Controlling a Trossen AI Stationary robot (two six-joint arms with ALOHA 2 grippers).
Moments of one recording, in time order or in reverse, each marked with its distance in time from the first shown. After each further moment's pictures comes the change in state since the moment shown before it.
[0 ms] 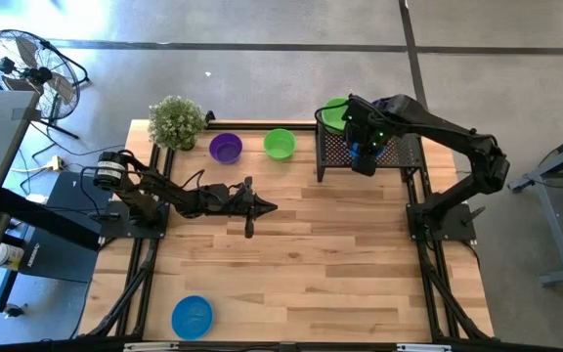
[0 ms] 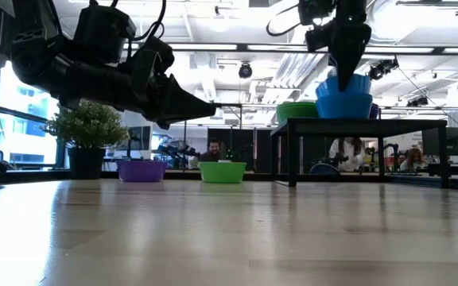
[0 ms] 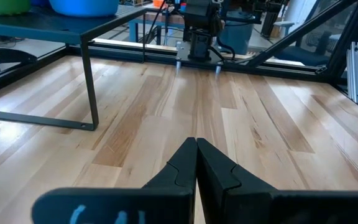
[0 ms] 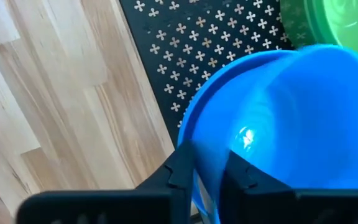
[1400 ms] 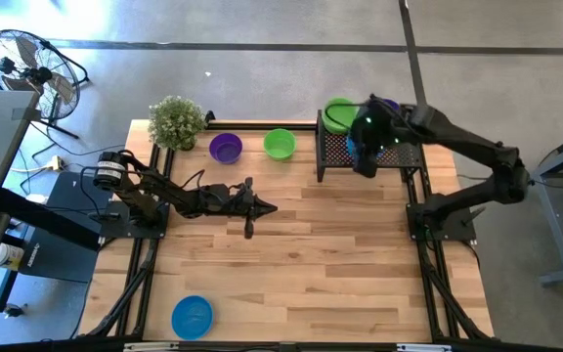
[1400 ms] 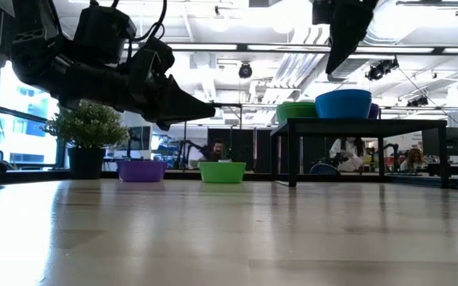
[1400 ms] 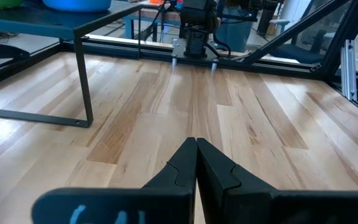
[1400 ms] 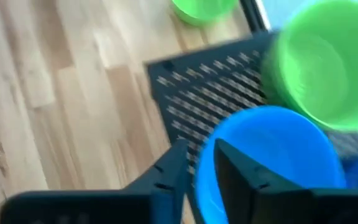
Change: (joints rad) left arm 0.000 0.000 0.000 -0.008 0.020 -0.008; right arm 0.061 -0.189 -0.106 0.241 -0.035 0.018
